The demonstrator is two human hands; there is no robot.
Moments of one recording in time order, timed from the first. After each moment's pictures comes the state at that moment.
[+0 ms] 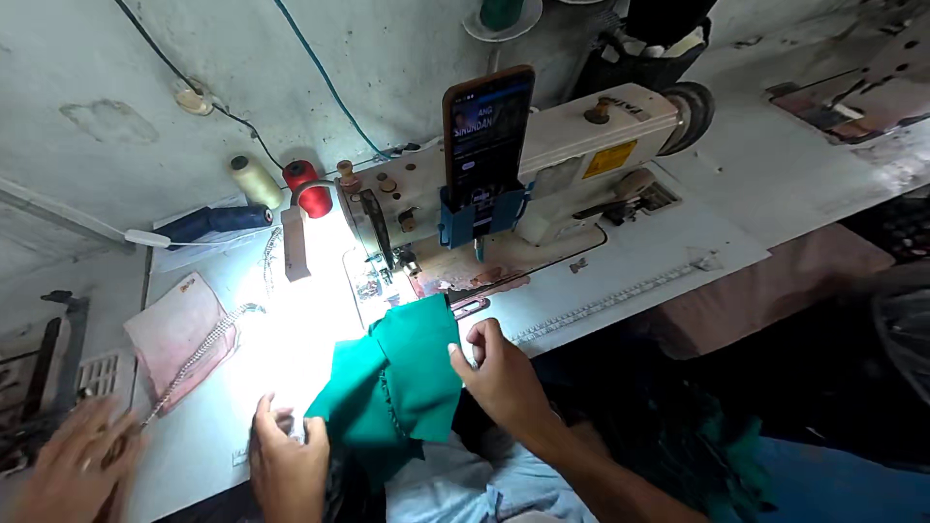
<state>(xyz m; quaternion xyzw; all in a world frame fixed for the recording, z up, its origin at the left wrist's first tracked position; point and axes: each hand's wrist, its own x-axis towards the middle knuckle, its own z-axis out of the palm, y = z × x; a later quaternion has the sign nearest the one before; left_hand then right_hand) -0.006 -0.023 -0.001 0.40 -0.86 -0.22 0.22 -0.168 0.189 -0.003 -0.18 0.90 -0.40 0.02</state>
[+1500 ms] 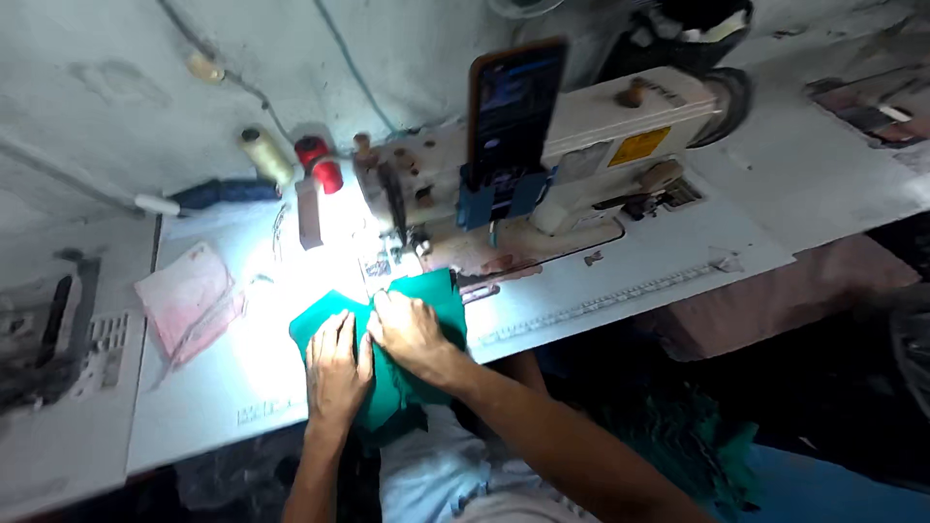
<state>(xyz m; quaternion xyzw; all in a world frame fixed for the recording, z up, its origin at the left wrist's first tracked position) -0.069 -0.039 -0.052 0.17 -0.95 -0.11 0.22 -0.184 0.067 0.006 -0.34 0.91 -0.21 0.13</state>
